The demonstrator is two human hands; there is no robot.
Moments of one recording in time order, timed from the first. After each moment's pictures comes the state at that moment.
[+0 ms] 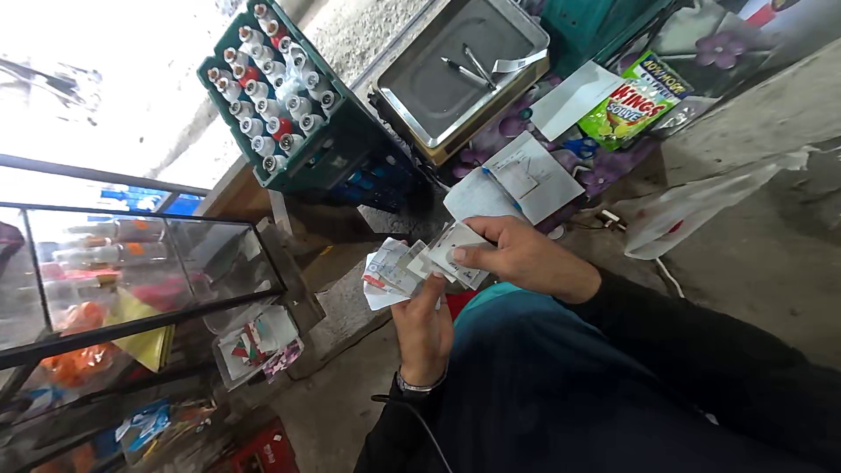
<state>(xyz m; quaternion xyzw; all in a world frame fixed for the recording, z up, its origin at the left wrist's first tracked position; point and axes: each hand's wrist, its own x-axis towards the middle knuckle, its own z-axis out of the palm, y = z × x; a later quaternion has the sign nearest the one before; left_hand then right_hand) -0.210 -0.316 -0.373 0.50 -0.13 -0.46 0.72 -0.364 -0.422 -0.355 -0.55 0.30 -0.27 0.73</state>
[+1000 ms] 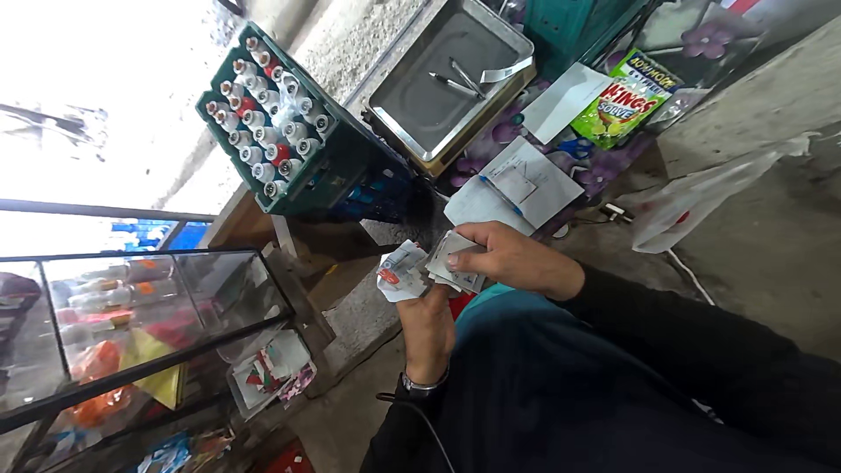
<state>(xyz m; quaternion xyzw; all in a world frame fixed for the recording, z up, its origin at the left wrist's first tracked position) -0.195 -0.338 -0.384 0.53 -0.19 -0.49 0.67 -0.347 -0.436 -0.368 -0.52 0.32 -0.24 0.75</state>
